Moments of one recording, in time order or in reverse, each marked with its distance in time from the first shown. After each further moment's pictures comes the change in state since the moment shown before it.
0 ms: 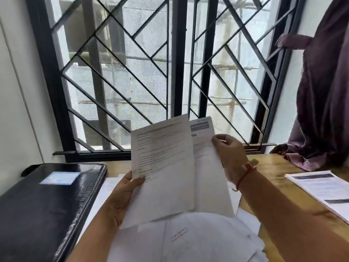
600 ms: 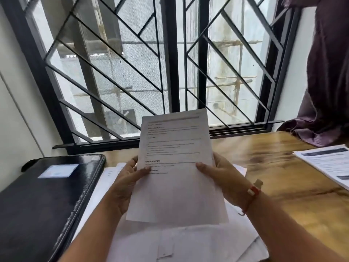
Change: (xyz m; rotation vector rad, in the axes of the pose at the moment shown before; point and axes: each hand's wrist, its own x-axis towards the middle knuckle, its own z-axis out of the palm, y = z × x) left_hand 0.003 -0.010 0.013 0.046 -0.078 -0.025; right_hand -0.061 0.065 -0.024 0.250 -0.605 0.241
